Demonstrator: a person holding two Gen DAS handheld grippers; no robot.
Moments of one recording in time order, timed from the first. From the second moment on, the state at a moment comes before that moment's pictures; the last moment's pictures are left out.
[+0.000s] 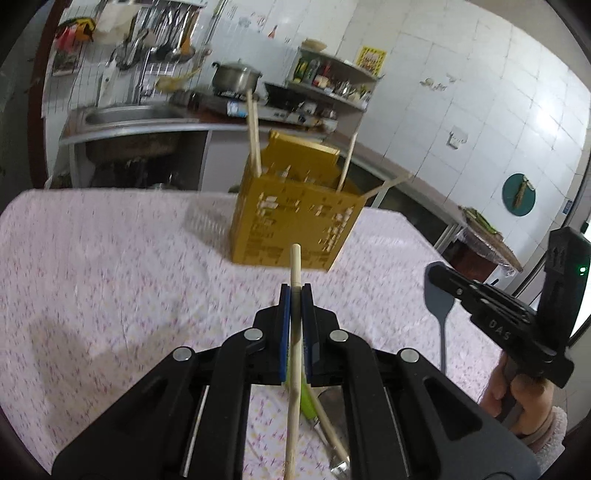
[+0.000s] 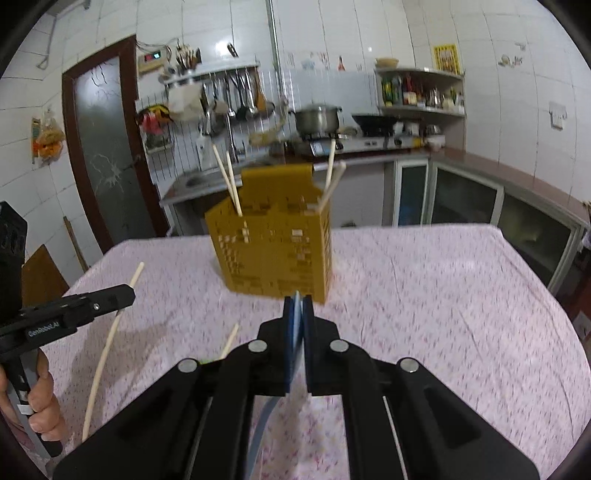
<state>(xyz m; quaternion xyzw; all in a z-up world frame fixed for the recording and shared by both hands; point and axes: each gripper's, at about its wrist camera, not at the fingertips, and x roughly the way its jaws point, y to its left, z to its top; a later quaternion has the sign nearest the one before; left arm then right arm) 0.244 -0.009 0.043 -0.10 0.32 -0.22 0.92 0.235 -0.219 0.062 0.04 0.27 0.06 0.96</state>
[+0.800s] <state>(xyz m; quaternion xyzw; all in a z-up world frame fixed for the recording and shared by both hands) 0.286 -0.033 0.152 -0.09 0.08 -0.25 0.96 0.305 -0.222 0.159 0.02 0.09 0.00 1.00</state>
